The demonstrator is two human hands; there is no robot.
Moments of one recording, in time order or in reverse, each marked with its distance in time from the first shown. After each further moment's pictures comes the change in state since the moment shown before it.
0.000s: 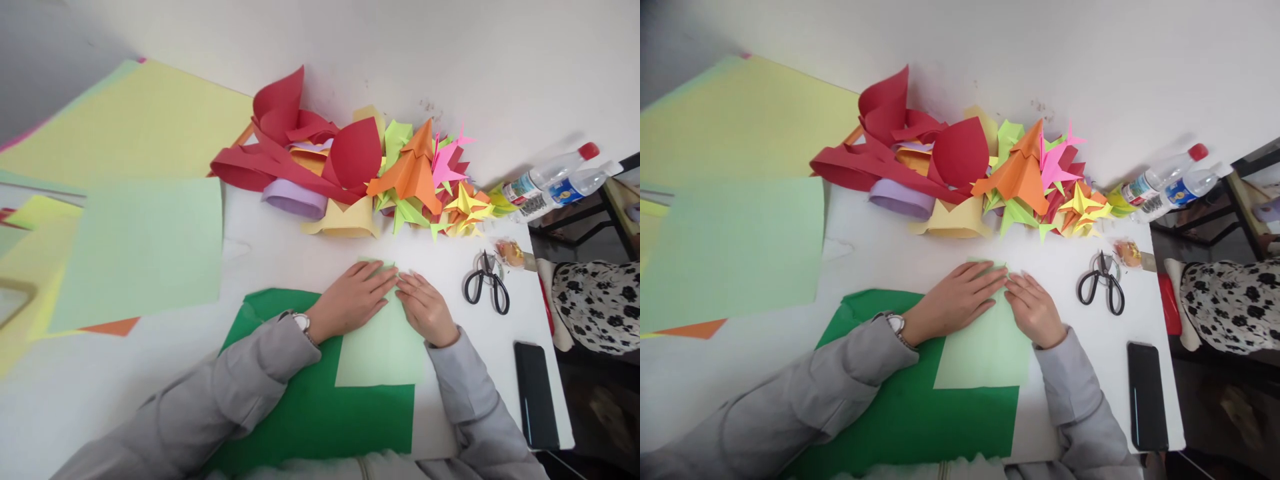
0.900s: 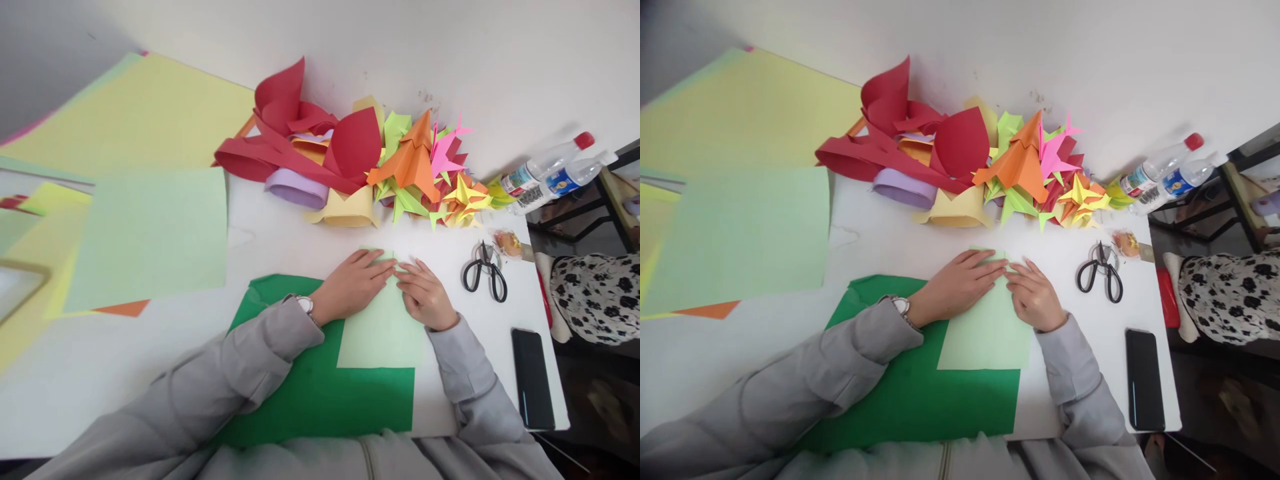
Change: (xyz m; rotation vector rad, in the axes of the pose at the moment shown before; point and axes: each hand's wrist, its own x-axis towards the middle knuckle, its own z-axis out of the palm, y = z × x) left_hand -0.002 -0.002 0.006 0.025 0.013 0.044; right_hand -0.006 0.005 0.000 0.062 -0.025 0.011
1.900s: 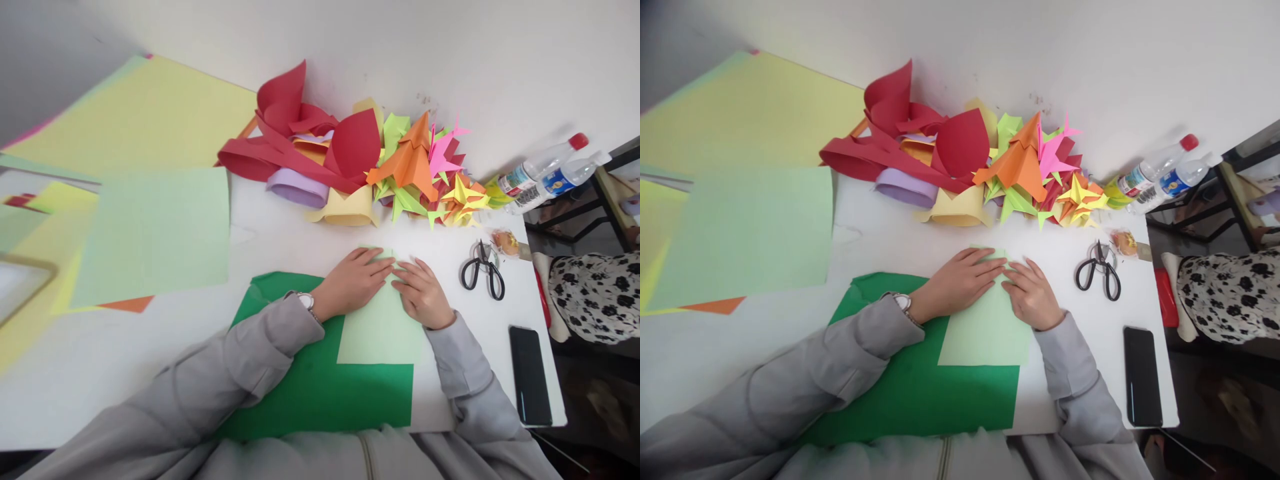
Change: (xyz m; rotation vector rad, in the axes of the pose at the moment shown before) left_hand 0.001 0.000 0.002 -0.021 0.044 -0.015; right_hand 0.001 -0.004 -0.001 -0.092 -0.078 -0.024
